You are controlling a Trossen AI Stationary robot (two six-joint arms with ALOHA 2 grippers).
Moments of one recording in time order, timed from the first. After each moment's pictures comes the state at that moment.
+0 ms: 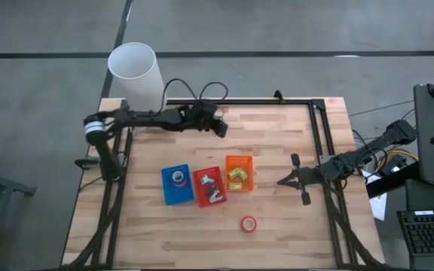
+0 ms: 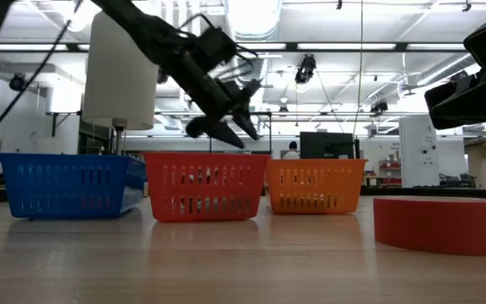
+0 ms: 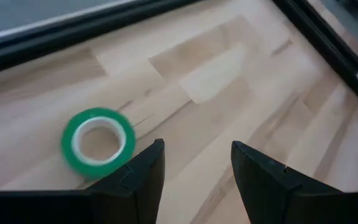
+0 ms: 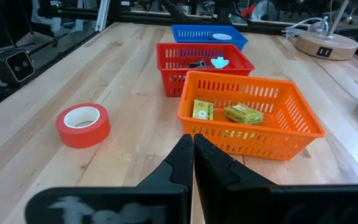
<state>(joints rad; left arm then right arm) 0.38 1.74 1.19 -0.11 -0.07 -0.57 0.47 0.42 0.01 0.11 0.32 0.10</state>
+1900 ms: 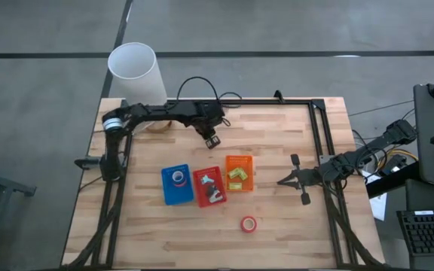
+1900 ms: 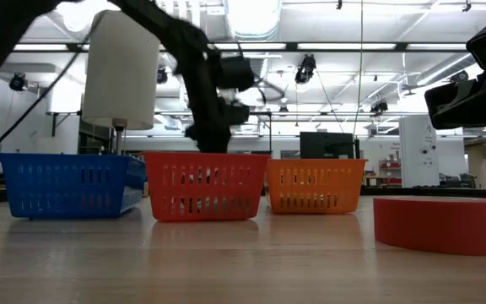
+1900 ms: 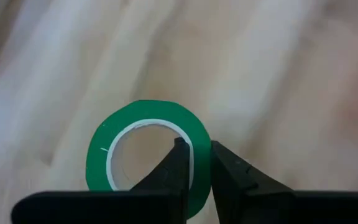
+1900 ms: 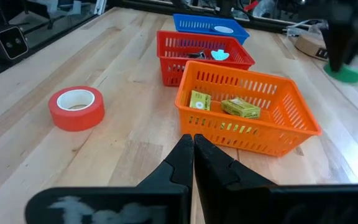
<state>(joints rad) 0.39 1.92 1.47 -0.73 -0.05 -0.08 0.47 0.44 0.01 0.09 0.32 0.04</state>
